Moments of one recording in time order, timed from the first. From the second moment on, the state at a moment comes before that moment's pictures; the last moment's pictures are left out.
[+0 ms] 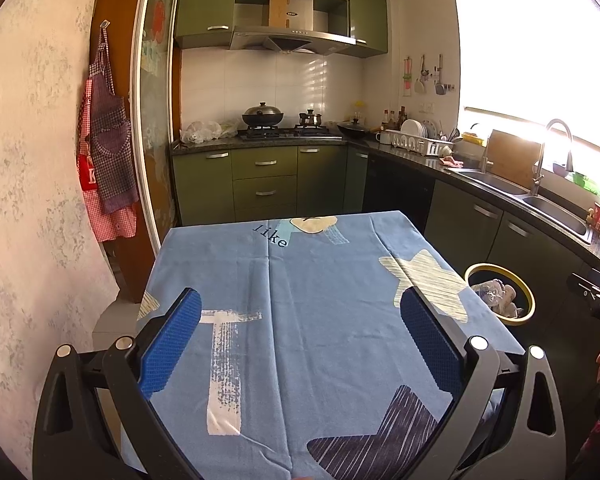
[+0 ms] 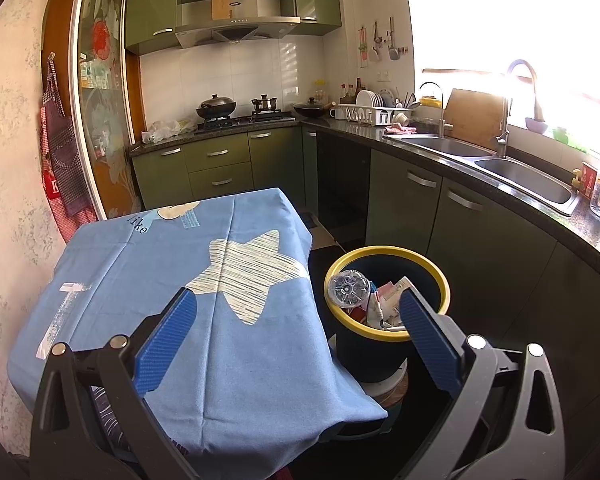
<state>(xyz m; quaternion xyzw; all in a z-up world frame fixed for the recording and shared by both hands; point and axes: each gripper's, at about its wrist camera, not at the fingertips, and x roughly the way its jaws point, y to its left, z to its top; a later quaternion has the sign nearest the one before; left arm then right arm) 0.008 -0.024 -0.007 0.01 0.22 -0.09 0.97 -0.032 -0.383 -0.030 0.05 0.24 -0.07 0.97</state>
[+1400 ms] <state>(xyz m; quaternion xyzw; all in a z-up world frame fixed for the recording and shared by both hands) 0.008 -0.027 -0.010 0.01 0.23 -0.09 0.97 -0.032 -0.385 -0.034 0.05 0.24 -0.07 0.97</state>
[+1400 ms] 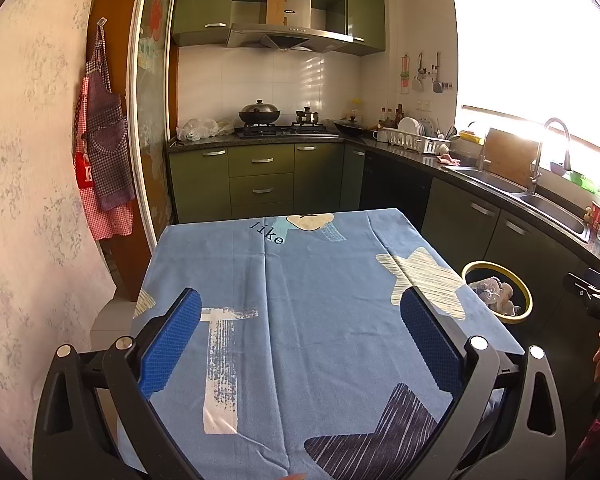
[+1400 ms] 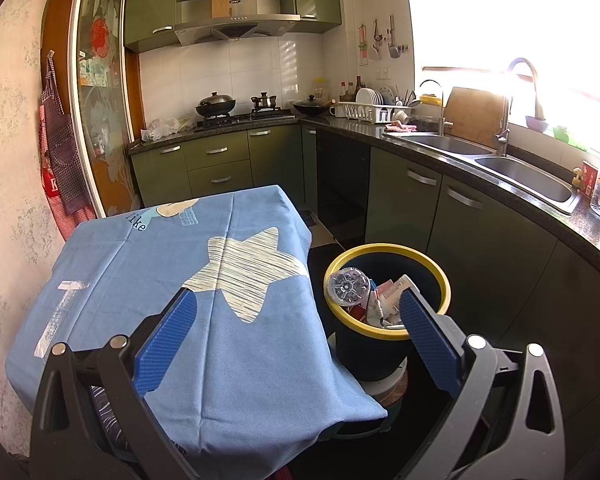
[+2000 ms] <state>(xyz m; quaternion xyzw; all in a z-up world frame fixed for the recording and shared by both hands) 0.008 -0.029 -0.012 0.01 0.23 -0.09 0.97 -0.032 -0.385 -0.037 0.05 0.25 -0.07 0.97</state>
